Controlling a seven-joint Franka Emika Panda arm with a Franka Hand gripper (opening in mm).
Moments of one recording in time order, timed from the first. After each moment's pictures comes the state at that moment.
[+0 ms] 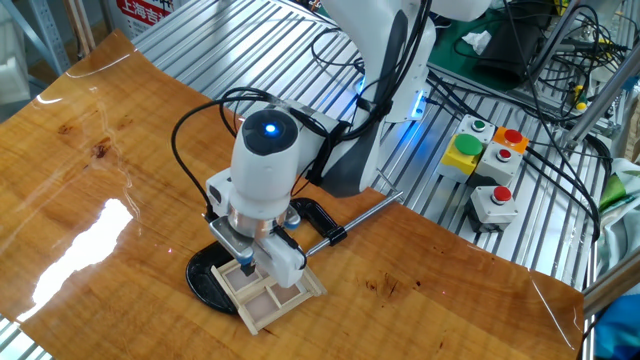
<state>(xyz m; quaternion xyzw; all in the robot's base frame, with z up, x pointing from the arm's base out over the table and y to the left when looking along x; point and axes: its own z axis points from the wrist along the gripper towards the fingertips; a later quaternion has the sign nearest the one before) 0.589 -0.011 0.084 0.12 0.99 -0.01 0.07</state>
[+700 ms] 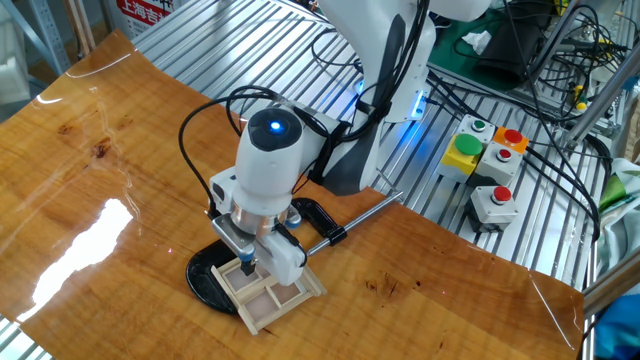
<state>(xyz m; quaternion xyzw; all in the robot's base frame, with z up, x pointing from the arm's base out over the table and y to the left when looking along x) 0.584 -0.014 0.076 0.13 0.99 0.00 0.09</state>
